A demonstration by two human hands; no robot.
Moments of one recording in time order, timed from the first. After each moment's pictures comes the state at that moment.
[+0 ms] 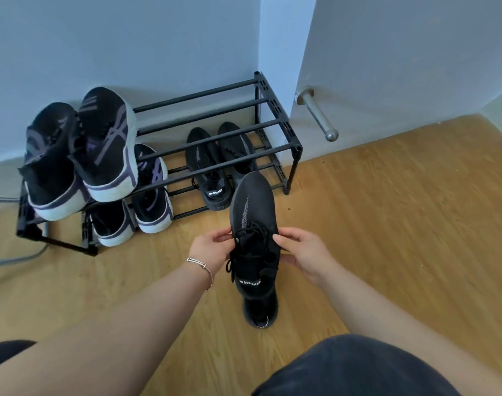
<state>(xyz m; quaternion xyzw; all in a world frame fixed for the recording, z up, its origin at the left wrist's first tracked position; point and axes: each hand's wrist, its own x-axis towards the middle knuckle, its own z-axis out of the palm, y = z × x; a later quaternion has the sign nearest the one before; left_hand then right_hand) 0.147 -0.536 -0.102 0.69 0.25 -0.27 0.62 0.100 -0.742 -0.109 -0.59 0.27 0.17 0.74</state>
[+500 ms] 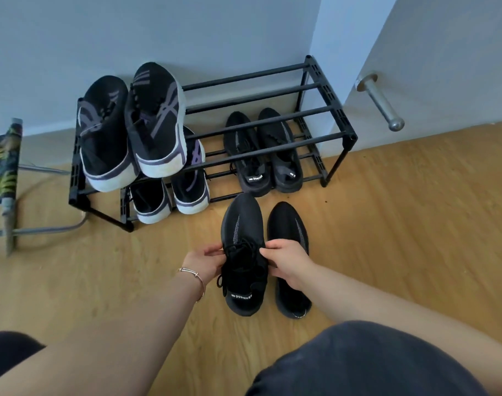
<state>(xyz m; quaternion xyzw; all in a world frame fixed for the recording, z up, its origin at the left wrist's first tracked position) 0.119 -0.421 -0.150 0.67 0.32 -0.29 0.60 0.106 -0.624 -0.138 -0.59 0.33 0.29 0.67</state>
